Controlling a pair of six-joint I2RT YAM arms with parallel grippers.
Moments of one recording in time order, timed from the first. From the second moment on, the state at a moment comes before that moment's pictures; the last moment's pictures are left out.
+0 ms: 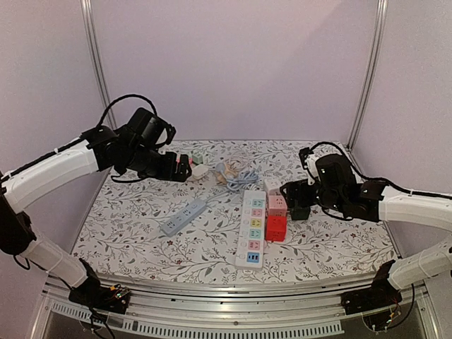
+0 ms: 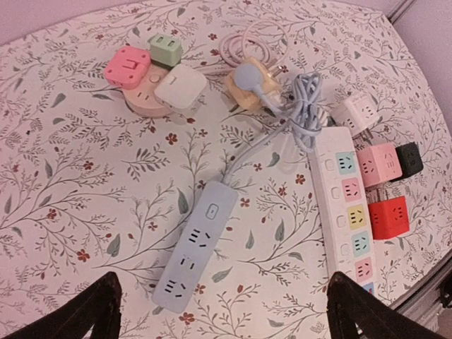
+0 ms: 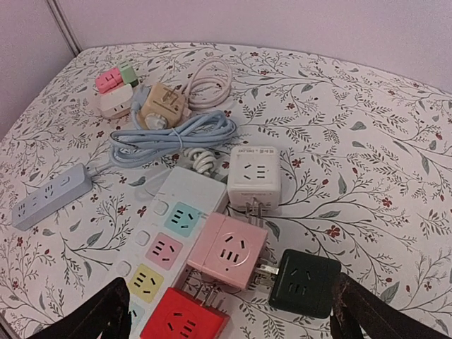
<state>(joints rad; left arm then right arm) -0.77 1.44 1.33 -0.76 -0.18 -0.49 0.78 1.22 0.75 -0.10 0.30 0.29</state>
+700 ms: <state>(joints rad) -0.44 1.09 0.99 -0.74 -0.11 -0.28 0.98 1.77 1.31 -0.30 0.47 0.34</state>
